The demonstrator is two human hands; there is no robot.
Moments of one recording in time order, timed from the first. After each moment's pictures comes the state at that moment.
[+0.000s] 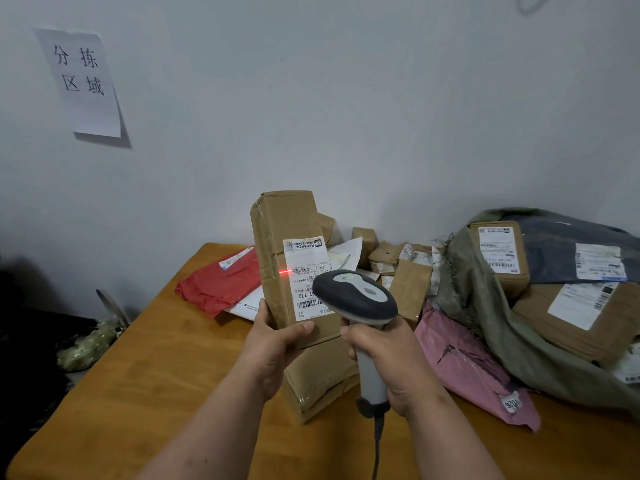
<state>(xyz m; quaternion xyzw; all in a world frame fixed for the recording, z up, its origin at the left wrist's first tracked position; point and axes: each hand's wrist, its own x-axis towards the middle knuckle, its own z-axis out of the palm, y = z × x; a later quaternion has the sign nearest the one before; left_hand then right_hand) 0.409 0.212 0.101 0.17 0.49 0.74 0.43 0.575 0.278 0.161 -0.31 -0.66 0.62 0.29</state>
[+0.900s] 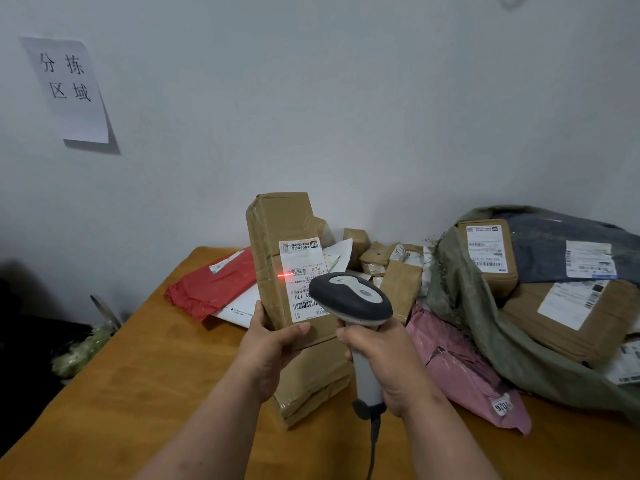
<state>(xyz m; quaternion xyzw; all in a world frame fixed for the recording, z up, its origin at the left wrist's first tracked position) 0.429 0.240 0.099 0.17 0.50 0.73 0.42 0.599 0.311 0.153 -0.30 -0.66 0.62 0.29</state>
